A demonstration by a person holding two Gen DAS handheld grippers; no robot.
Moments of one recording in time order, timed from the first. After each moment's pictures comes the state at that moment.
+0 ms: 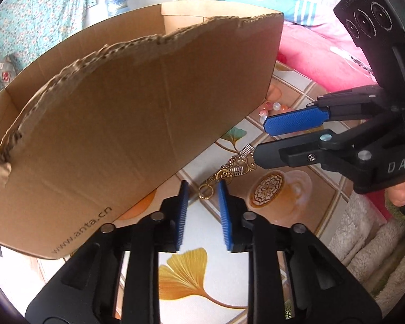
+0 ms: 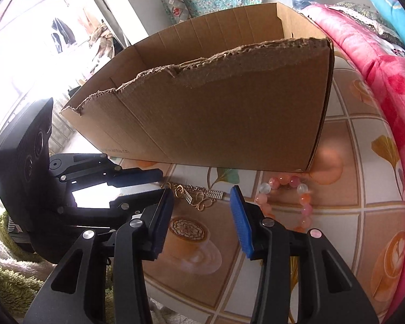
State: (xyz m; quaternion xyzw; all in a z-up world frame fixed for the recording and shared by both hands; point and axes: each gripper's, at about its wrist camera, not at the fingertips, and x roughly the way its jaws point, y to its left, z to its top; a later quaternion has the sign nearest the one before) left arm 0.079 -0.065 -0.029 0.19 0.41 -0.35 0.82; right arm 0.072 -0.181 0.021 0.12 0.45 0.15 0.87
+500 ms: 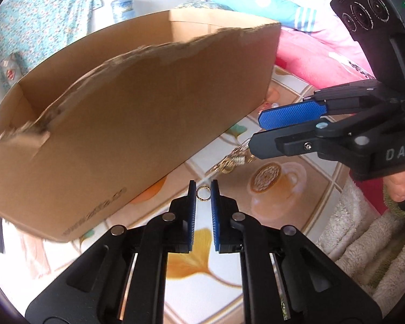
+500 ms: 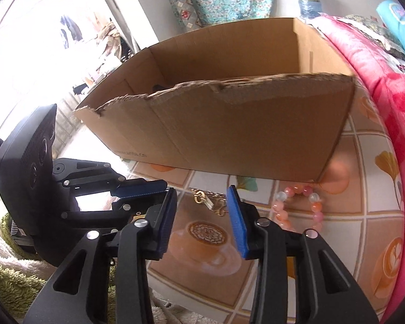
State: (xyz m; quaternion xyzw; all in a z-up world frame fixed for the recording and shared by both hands) left arm 0.068 -0.043 -0.022 0.17 0.41 -0.34 0.83; right arm 0.070 -0.164 0.035 0.09 0.44 0.16 0.88
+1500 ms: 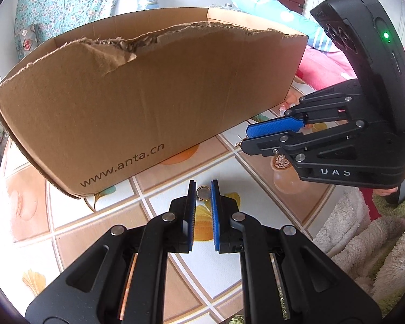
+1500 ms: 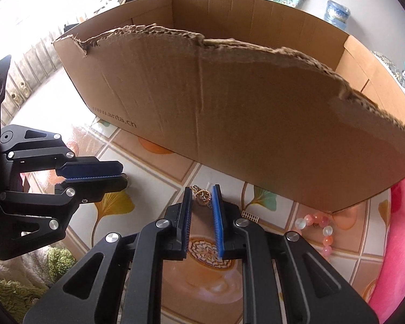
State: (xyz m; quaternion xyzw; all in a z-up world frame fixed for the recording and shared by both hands) left arm 0.063 -0.010 -0.031 0.10 0.42 -0.31 0.85; right arm 0.105 -0.107 0.017 -0.08 0.50 0.13 0.85
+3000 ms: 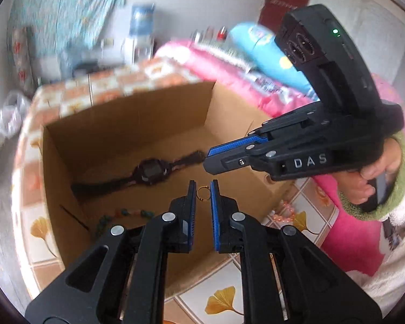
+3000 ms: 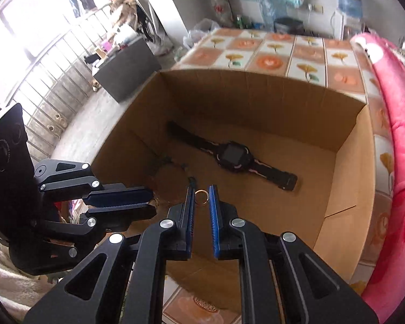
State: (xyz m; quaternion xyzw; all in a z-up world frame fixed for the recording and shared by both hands) left arm 0.162 -0.007 0.069 0.04 0.43 -0.35 0.83; right arm 0.229 -0.148 0.111 0.05 0.54 0.22 0.81
